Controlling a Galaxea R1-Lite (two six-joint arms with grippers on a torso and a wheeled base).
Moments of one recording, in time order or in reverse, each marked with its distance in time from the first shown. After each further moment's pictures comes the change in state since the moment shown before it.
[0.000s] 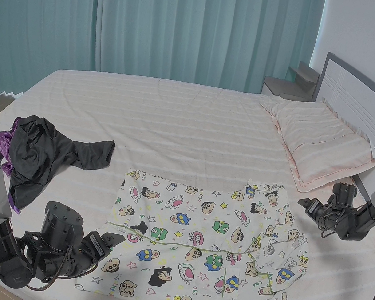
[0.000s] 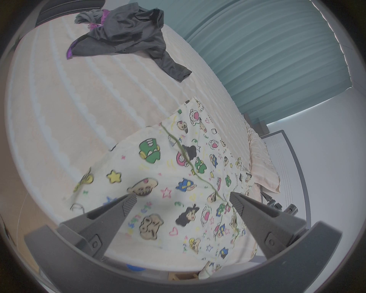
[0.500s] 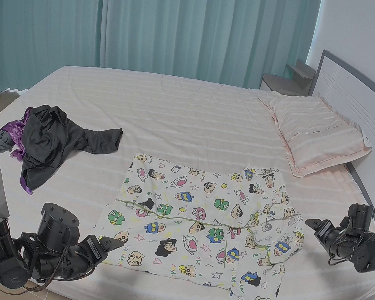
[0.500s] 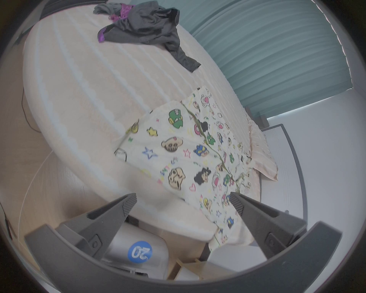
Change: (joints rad) left arm 0.015 -0.003 0.029 0.001 -0.053 -0.008; right arm 0.027 -0.309 0.554 -0.205 0.009 0.114
